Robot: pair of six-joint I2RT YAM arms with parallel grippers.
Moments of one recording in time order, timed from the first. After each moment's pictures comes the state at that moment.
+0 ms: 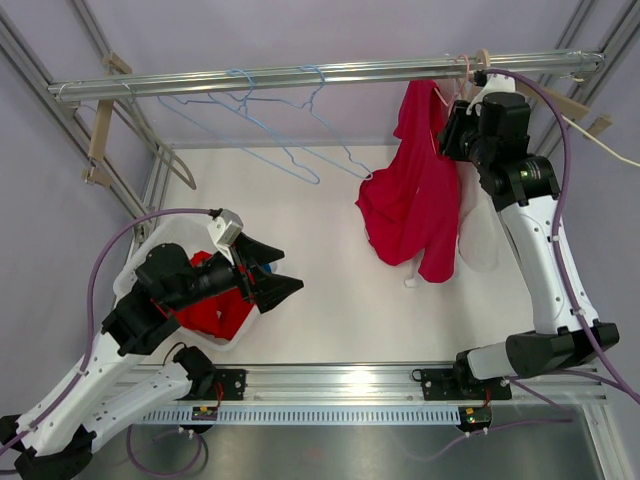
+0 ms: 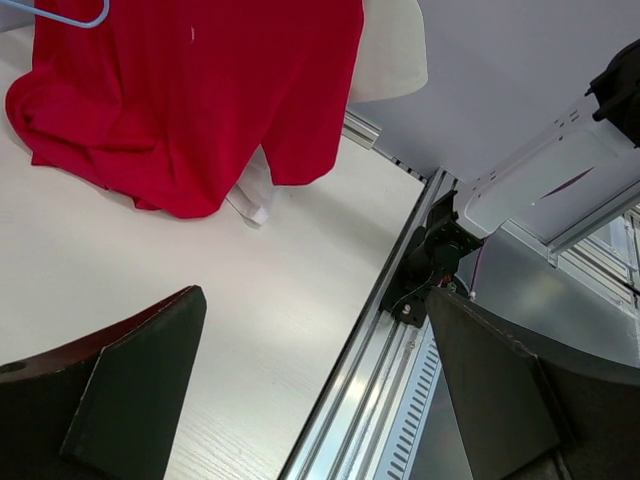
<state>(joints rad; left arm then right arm) -0.74 0.62 0.89 -0.34 0.38 -0.36 0.21 1.40 1.76 -0.69 0.11 0.22</state>
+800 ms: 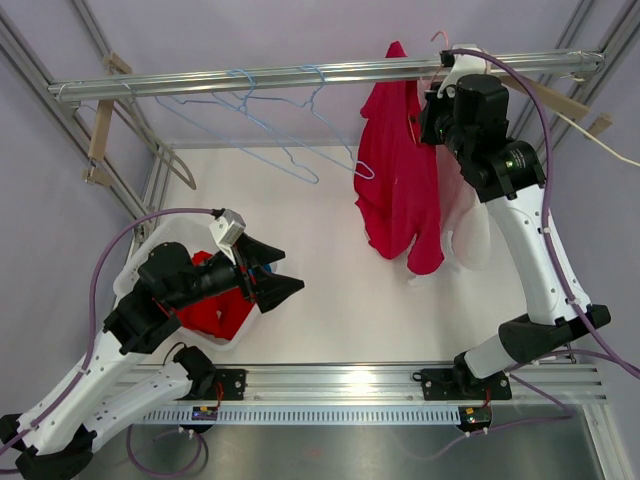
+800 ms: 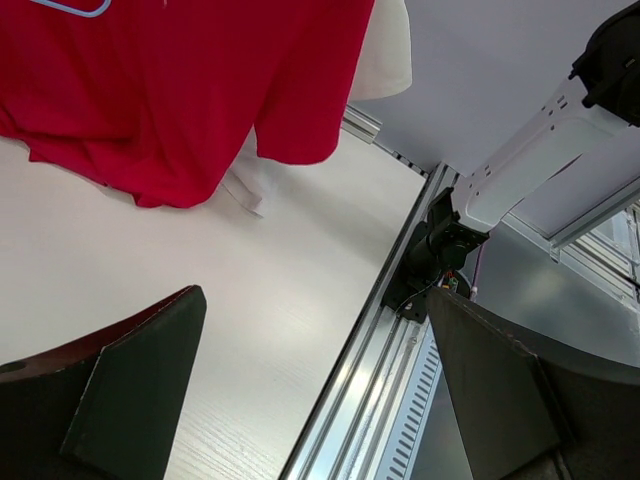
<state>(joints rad) -0.74 0.63 0.89 -0.34 0.39 -0.35 0.39 1.51 2.00 -0.73 0.20 0.12</state>
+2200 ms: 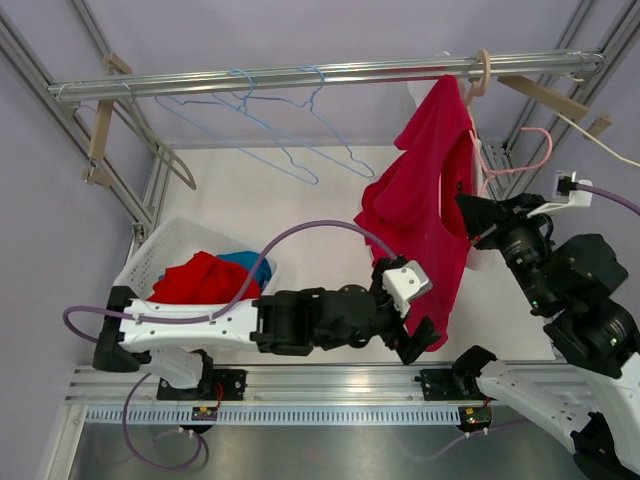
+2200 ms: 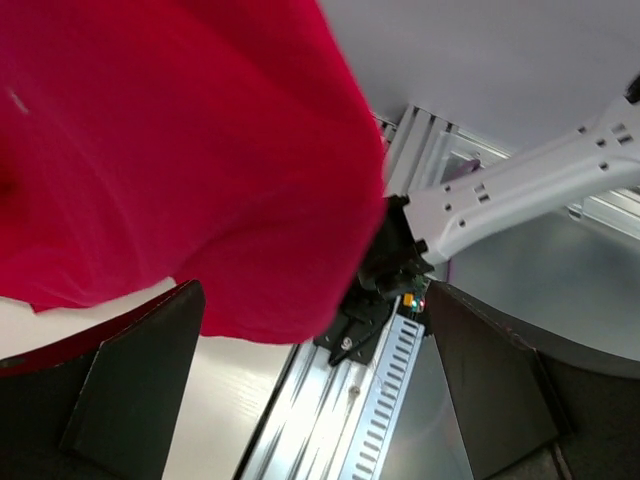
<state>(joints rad) -1.55 1.41 1.36 -0.21 -0.31 -0.28 0.66 0.70 1.34 -0.56 0.36 0.48</state>
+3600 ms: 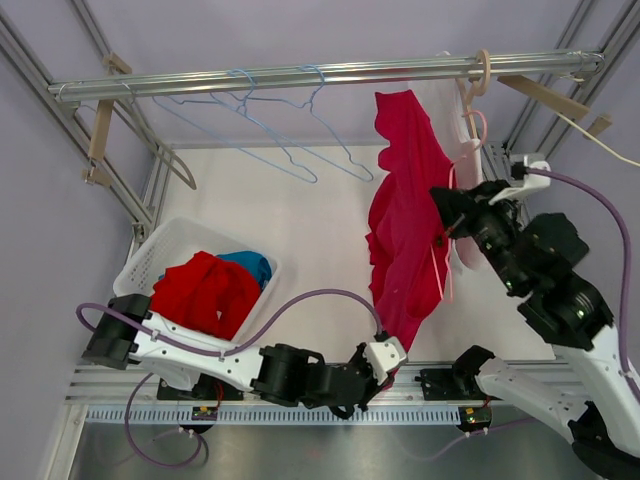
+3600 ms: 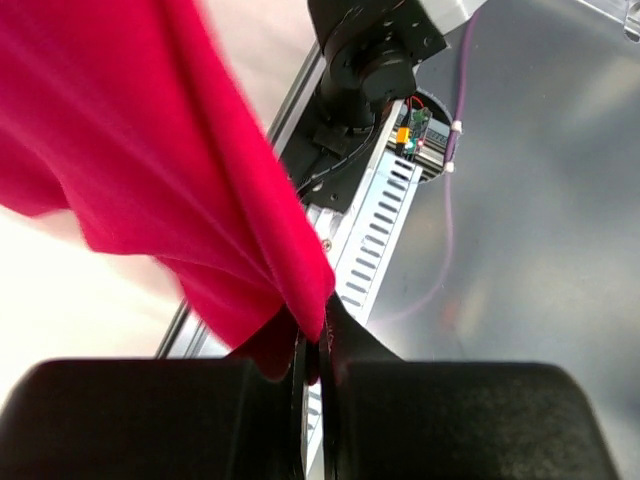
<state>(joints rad) -1.78 1.39 0.96 -0.09 -0.44 -0.46 0.67 0.81 1.30 -0.44 0.30 0.36</state>
